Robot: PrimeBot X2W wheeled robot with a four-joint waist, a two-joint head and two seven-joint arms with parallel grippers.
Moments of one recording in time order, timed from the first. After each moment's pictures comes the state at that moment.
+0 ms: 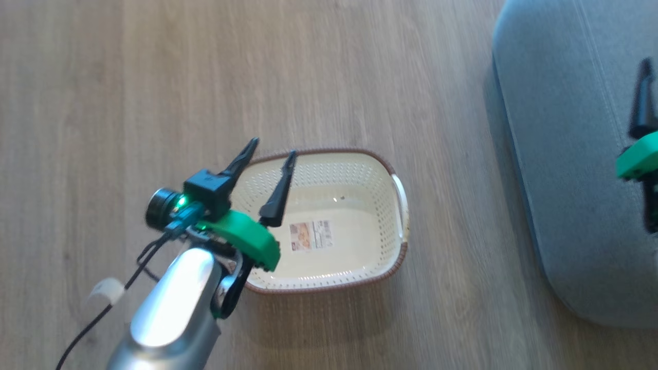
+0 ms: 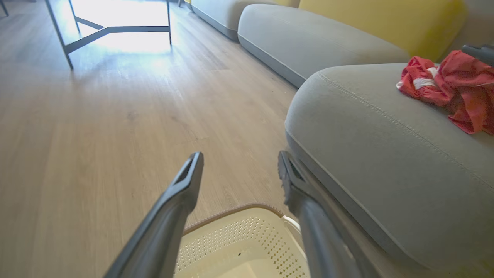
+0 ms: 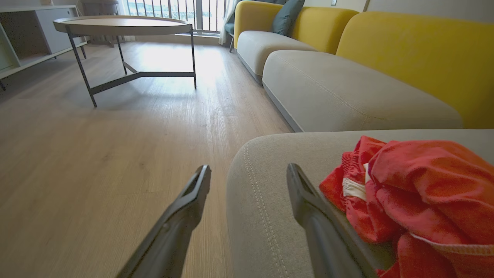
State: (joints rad) left arm -0.42 0.12 -0.52 0.39 -0.37 -0.06 -0.25; right arm -0.56 -0.40 0.04 0.52 0.40 0.12 -0.25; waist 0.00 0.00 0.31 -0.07
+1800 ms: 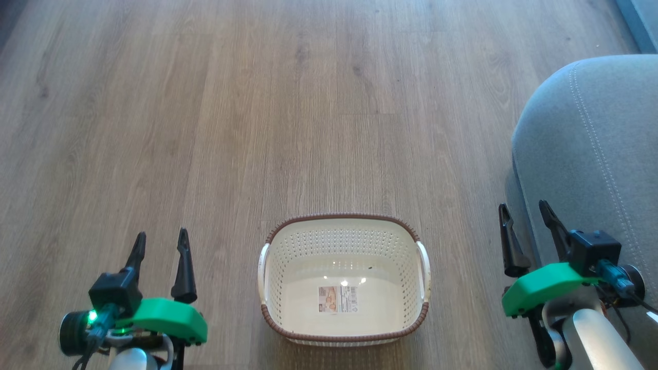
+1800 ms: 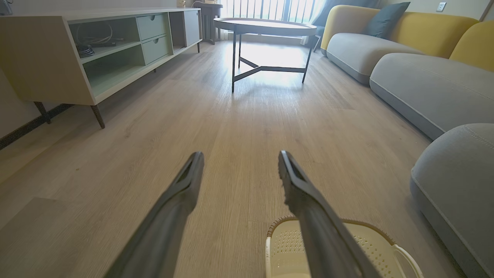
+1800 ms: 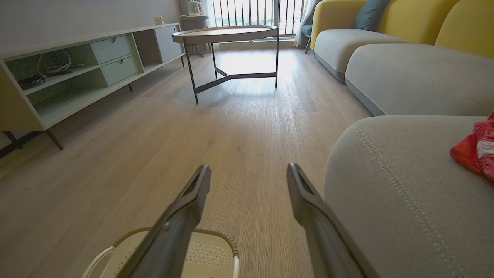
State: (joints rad) left arm 0.00 0.05 -0.05 0.23 -0.17 0.01 -0.26; right arm -0.12 -0.16 0.14 0.27 0.30 0.12 -0.25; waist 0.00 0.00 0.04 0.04
